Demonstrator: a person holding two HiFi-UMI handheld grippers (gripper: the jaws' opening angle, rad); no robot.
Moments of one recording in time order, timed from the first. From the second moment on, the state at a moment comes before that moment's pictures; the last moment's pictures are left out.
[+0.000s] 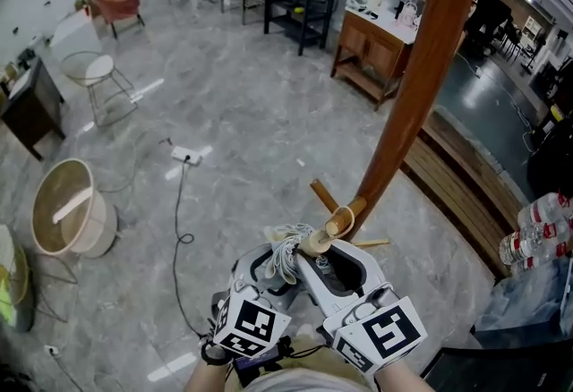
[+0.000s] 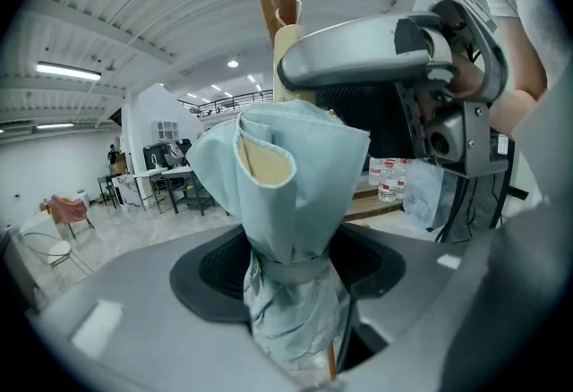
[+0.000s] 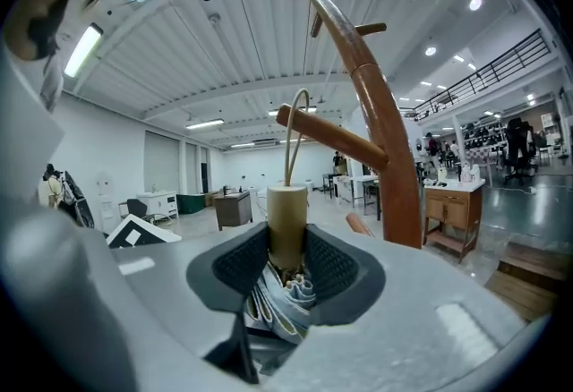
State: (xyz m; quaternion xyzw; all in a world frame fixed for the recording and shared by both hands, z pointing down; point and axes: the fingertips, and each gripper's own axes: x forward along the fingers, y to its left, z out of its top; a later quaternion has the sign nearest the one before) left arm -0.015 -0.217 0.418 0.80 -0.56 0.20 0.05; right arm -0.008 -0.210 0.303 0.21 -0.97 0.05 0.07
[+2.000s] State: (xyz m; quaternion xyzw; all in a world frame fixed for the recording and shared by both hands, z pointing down) left arm -0.107 -0.080 0.446 0.66 -0.71 0.20 0.14; right arm -0.104 -0.080 0.332 -0.03 -0.99 0.06 0.13
